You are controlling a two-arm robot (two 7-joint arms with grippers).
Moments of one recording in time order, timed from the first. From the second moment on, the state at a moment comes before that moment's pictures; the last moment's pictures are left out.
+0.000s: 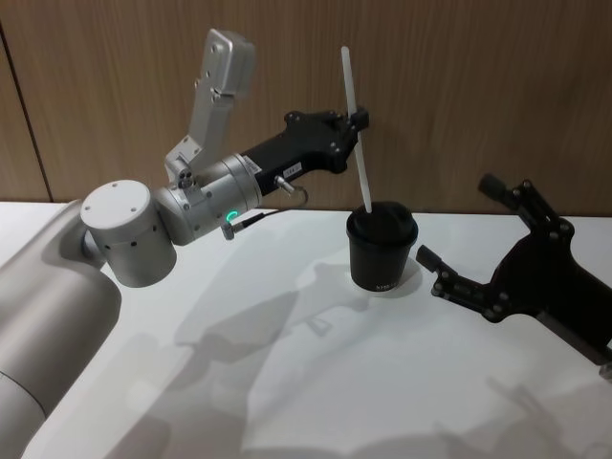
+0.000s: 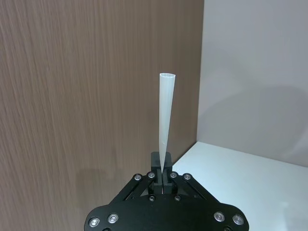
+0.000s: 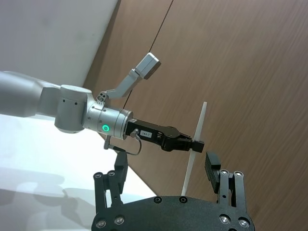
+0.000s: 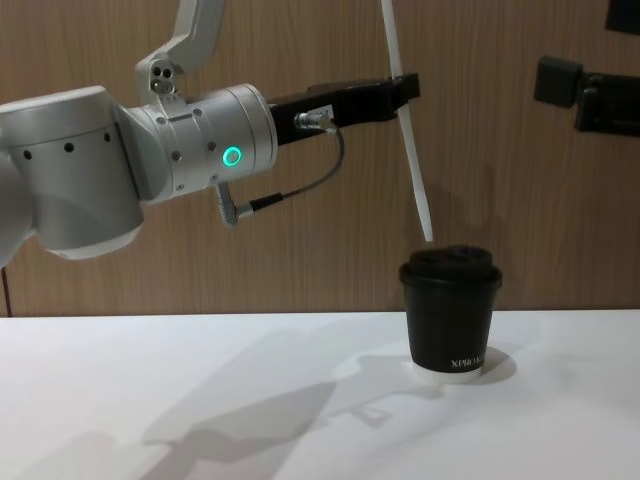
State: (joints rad) left arm -0.78 0.16 0.54 -1.01 -0.60 -0.10 -0.63; right arm -0.03 0.56 -0.15 -1.93 0.27 -0.24 0.52
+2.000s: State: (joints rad) left arm -0.80 0.11 0.52 -0.93 -0.55 -0.05 -0.65; right arm -0.03 0.56 -0.15 -1.93 0.27 -0.24 0.52
